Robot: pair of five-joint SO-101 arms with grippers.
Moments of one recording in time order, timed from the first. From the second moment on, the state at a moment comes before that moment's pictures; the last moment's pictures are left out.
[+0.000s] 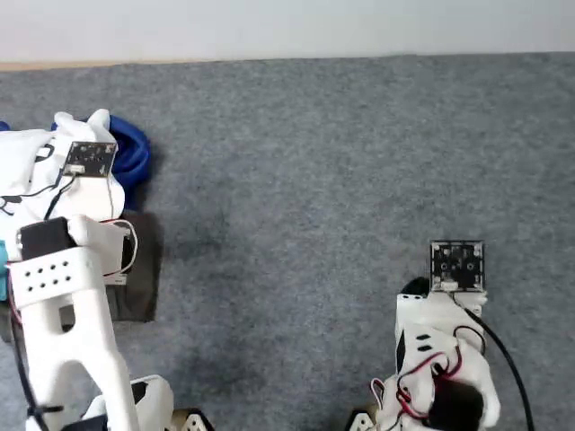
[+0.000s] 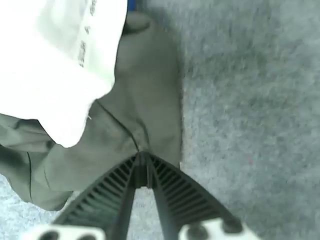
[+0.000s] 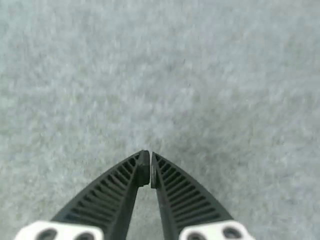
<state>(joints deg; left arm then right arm) -20.7 -27.9 31.1 88.7 -10.3 8.7 -98.1 70.2 78.9 10.1</state>
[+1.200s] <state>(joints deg) -20.9 -26.2 42.8 84.9 -18.9 9.1 -57.8 43.5 93.6 19.9</state>
